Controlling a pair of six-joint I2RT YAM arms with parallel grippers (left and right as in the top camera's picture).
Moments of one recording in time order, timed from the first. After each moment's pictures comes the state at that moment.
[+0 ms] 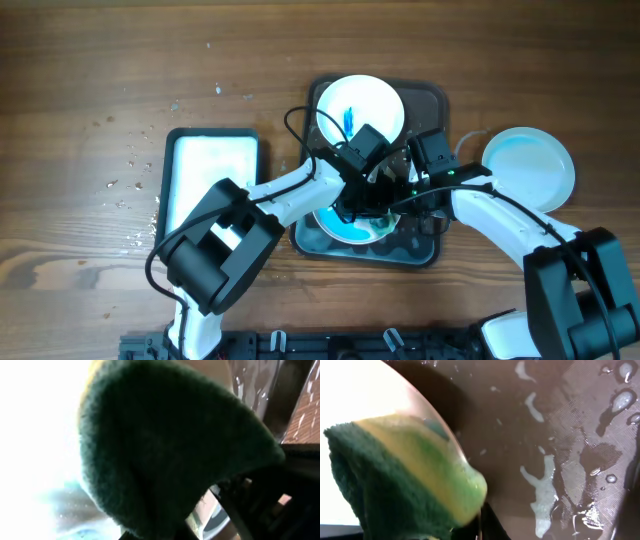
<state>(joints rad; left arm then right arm) -0.77 2.01 1.24 -0.49 0.46 -0.67 0.34 1.61 0.78 -0.50 -0.15 0.45</state>
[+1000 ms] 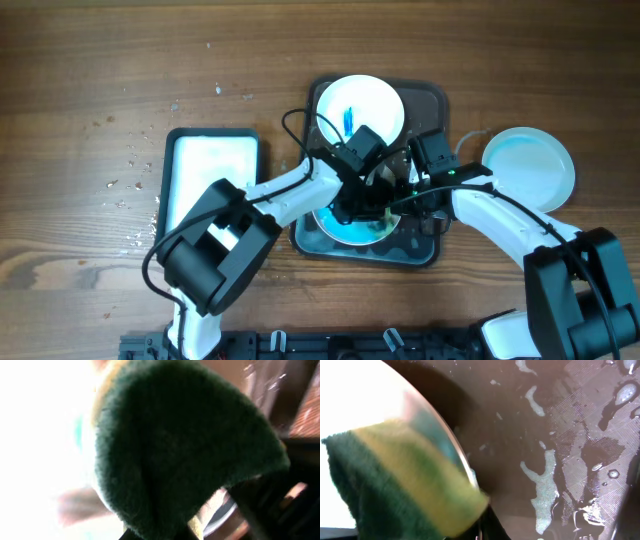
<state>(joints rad) -0.75 2.00 1.22 -0.54 0.47 -0.68 0.33 1.61 0.78 -0.51 -0.16 0.45</state>
